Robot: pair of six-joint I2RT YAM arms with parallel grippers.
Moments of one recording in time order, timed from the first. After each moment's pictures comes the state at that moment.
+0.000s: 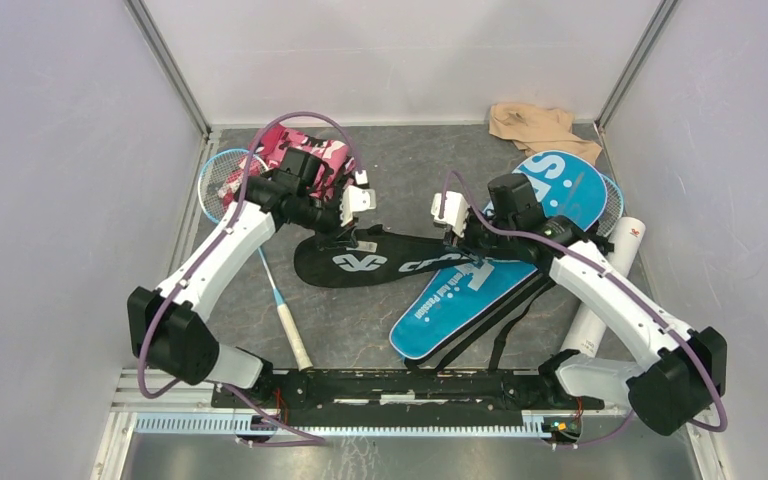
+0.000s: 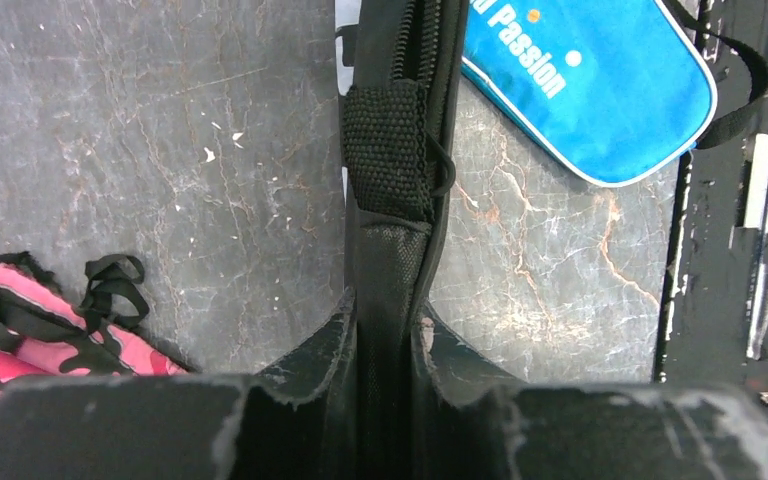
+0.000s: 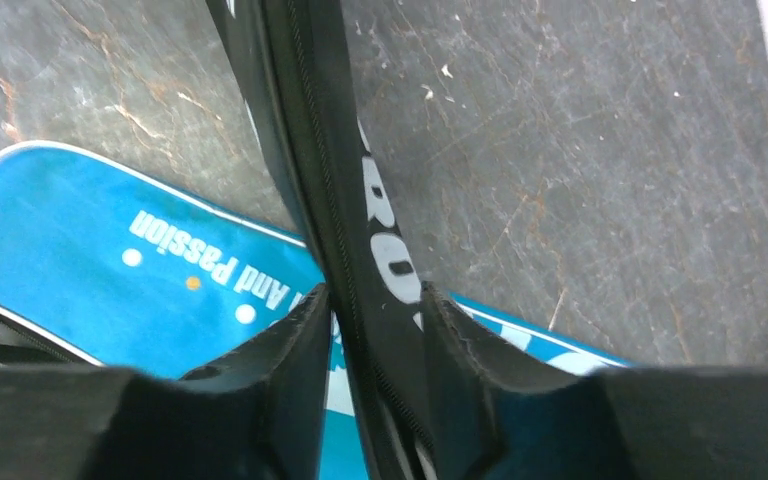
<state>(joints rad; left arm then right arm) -0.41 1.44 1.33 -0.96 0.70 0.89 0.52 1.18 1.01 -0.55 -0.43 -0.71</state>
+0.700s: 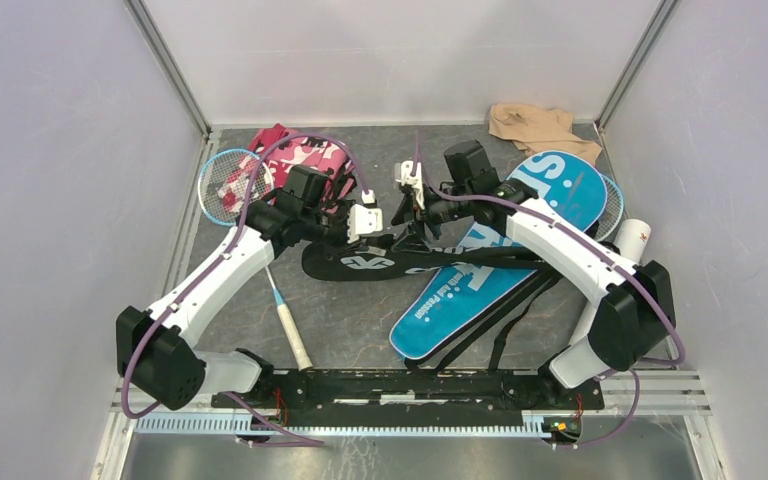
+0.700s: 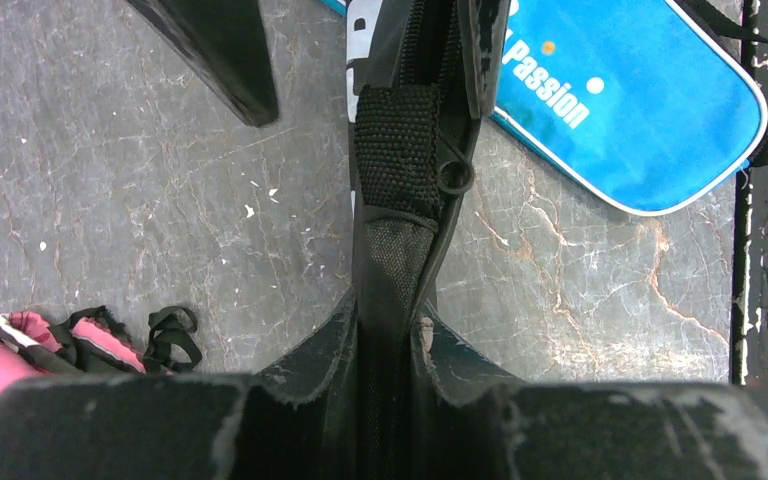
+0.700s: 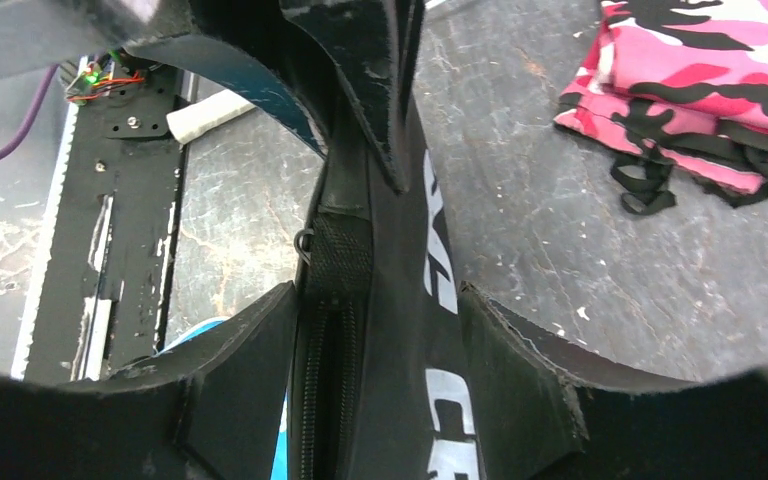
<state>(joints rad) -0.50 1.30 1.14 -0.70 0.65 0.90 0.58 1.52 1.31 -0.46 -0.87 -0.50</state>
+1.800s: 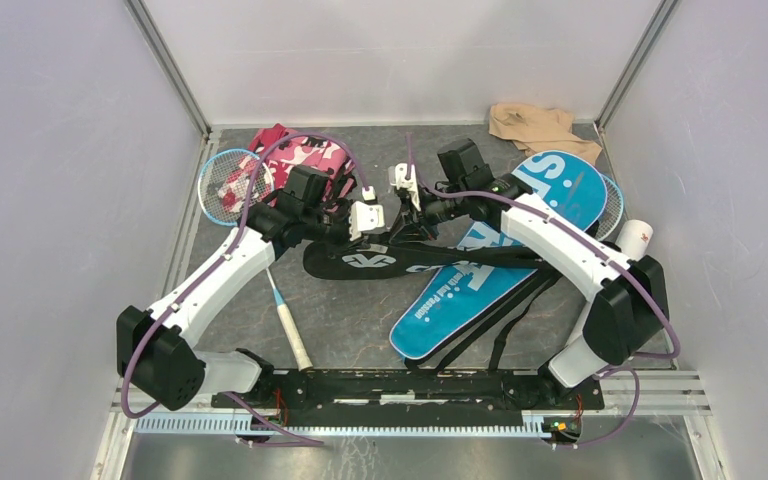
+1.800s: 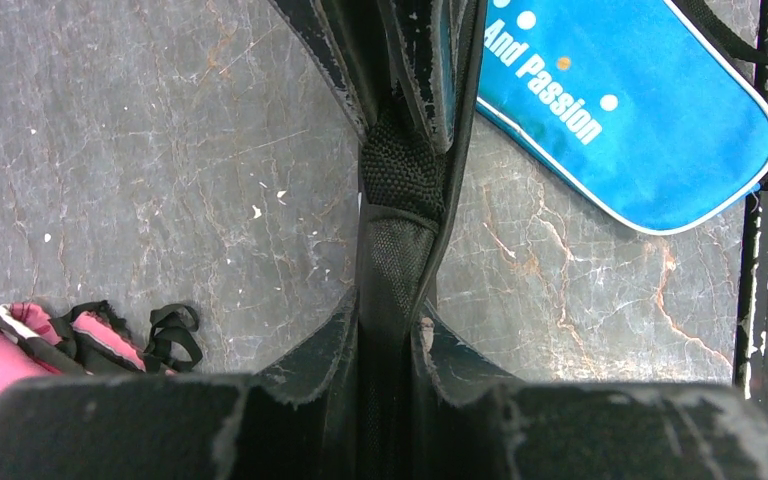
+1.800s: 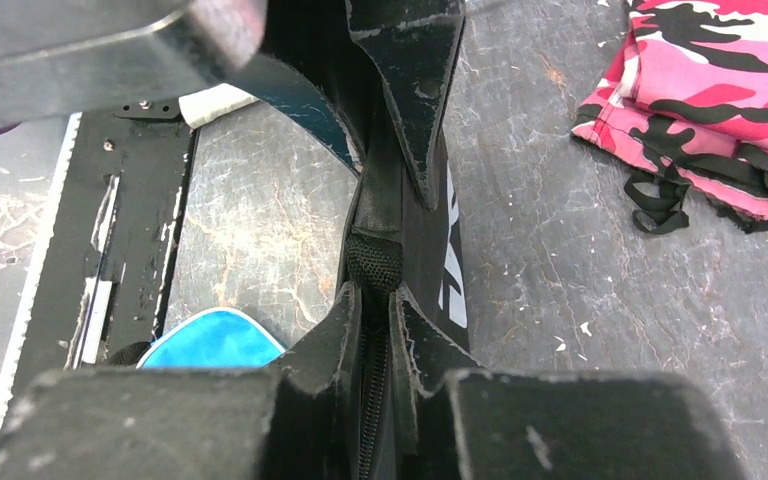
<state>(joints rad) -0.51 1.30 1.12 -0.65 0.63 0.84 0.61 1.57 1.37 -0.53 -0.91 -0.59</state>
